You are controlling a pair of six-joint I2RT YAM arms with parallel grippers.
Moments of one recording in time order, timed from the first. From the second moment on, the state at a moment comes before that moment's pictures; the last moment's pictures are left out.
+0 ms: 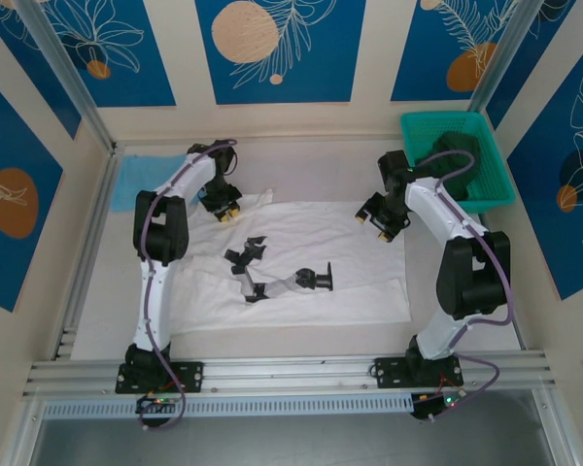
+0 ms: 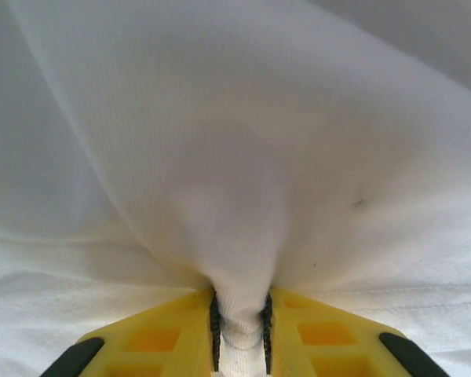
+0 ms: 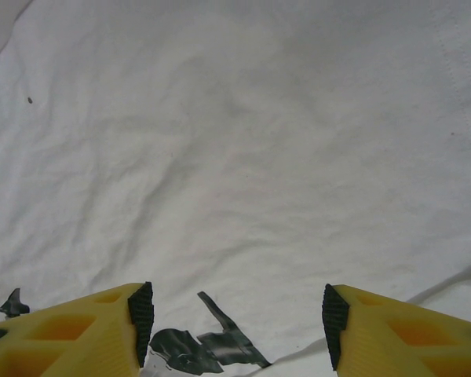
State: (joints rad) left arm -0.25 2.40 2.07 -1.23 0.11 -0.83; right arm 0.16 1.69 1.35 -1.03 -0.15 0.86
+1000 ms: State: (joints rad) left arm -0.25 2.28 1.92 -1.18 0.13 -0.80; right arm 0.16 1.73 1.40 -1.04 -0.14 0.84
